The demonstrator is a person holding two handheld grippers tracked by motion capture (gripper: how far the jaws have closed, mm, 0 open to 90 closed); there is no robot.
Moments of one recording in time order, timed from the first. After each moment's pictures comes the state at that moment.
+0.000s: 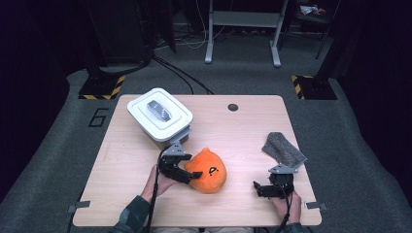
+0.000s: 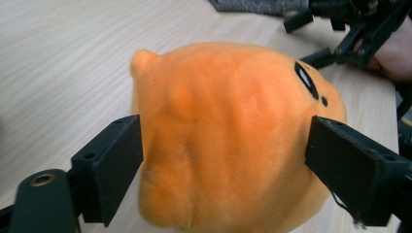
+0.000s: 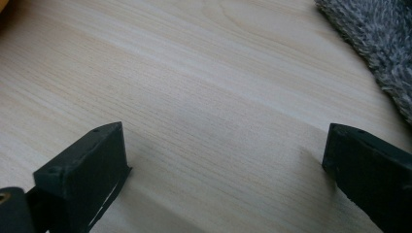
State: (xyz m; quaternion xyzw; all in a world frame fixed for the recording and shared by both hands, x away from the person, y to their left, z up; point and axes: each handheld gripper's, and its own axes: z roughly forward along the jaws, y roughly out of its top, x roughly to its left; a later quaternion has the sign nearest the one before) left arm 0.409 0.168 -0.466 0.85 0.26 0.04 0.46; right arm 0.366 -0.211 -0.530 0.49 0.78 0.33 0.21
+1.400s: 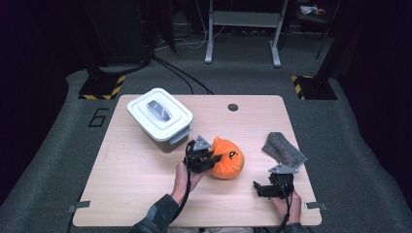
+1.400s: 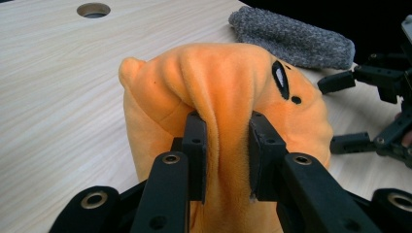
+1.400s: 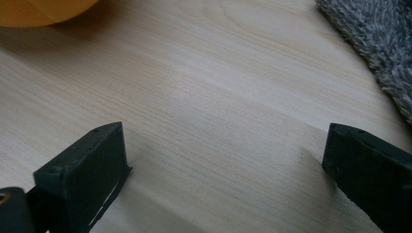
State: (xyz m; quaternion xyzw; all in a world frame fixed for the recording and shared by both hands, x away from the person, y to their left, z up) left arm 0.414 0.087 -0.448 0.81 0.35 0.12 0.46; right arm 0.367 -0.212 -0.530 0.48 0.78 0.33 0.21
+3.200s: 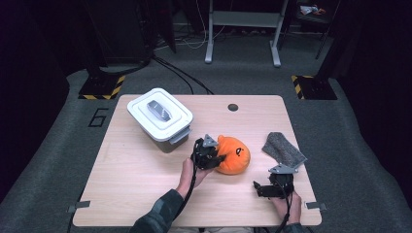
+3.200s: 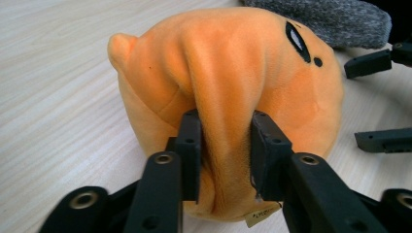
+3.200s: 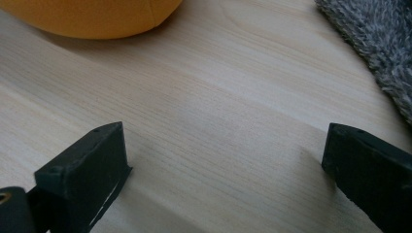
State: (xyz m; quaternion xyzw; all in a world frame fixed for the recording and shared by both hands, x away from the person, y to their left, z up) left arm 0.434 0.071 -0.468 0.83 0.35 0.11 0.43; right arm 0.366 -0.212 -0.530 0.48 0.78 0.33 0.21
